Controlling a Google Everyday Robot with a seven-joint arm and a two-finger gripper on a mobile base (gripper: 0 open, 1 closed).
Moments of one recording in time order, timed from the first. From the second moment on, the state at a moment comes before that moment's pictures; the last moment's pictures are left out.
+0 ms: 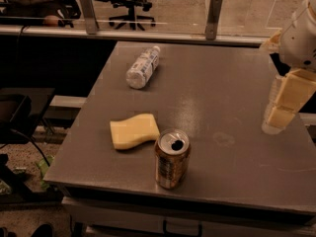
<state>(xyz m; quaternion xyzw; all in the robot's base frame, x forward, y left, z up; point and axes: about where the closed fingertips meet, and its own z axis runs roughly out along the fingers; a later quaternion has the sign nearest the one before) 0.450 -0.209 0.979 -0.61 0.77 -0.03 0.17</state>
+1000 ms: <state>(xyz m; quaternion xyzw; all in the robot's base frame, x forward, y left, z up) 0.563 -0.141 0.968 -0.72 0.66 -0.02 0.21</state>
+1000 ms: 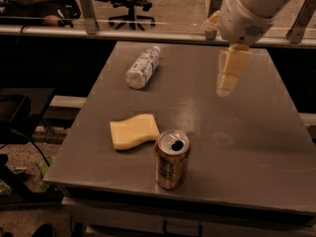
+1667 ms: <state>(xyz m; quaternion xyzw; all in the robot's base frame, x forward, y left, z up) 0.628 -0.102 0.958 -0.82 0.53 -0.04 0.20</state>
